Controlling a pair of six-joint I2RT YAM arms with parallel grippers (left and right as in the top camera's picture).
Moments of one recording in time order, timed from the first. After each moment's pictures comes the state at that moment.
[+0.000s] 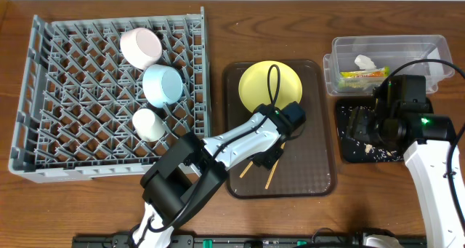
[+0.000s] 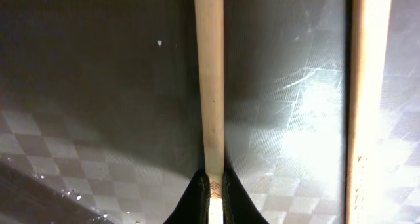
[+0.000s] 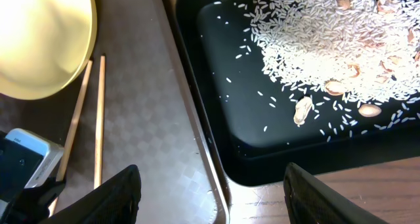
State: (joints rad) left arm -0.87 2.05 1.39 -0.99 -0.03 -0.20; right arm -0.06 1.27 1.02 -0.98 -0.11 0.26
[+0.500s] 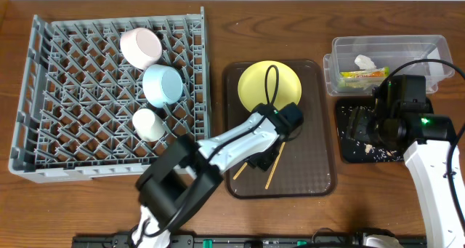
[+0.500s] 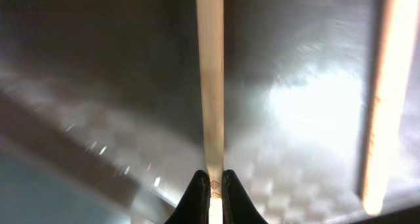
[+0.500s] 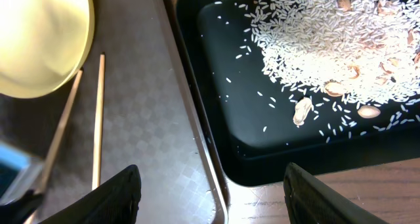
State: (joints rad) left arm -0.87 2.00 1.38 -1.08 -0.06 -0.20; right arm -0.06 1.27 1.02 -0.98 -0.11 0.25
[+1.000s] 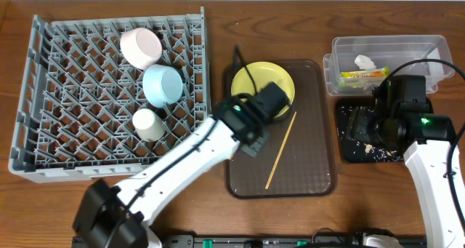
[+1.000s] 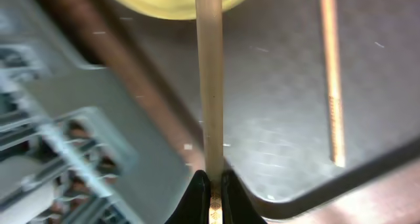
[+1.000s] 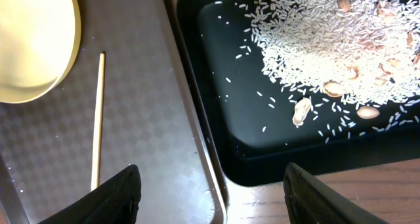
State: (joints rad) left arm -0.79 1.64 1.38 -1.10 -0.15 -0.20; right arm -0.06 1.27 1.02 -0.98 -0.10 0.24
